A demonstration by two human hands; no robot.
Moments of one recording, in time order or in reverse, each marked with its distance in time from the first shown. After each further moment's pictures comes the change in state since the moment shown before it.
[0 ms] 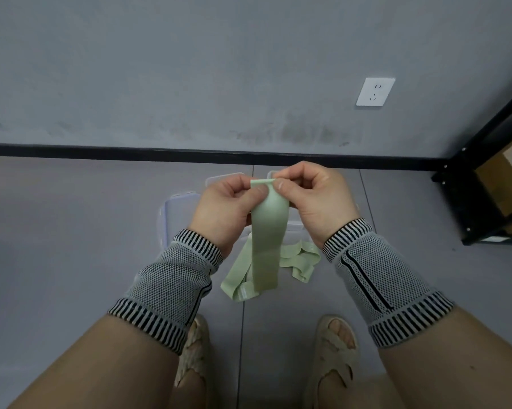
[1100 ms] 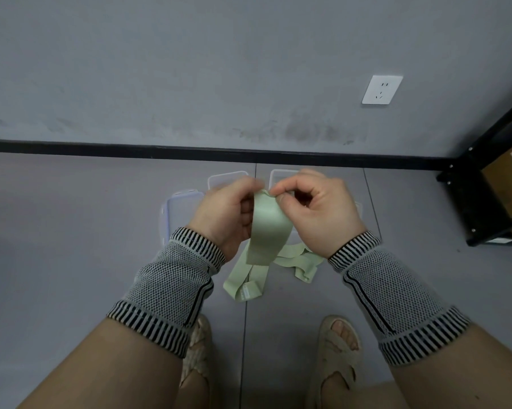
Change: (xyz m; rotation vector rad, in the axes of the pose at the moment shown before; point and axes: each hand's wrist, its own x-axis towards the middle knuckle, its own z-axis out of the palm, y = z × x) left_hand 0.006 0.010 -0.007 -0.128 -0.015 -0.250; right_hand -0.002 0.002 0.002 -0.351 -0.074 -0.272
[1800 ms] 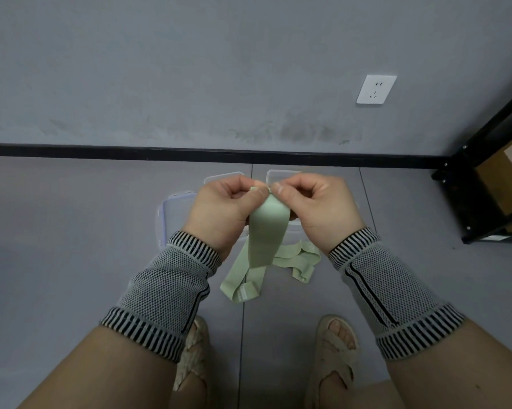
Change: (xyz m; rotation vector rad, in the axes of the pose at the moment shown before) left_hand -0.001 -0.002 0.004 0.165 0.020 0.275; right_hand 0.003 0.002 -0.006 0.225 -0.008 0.226
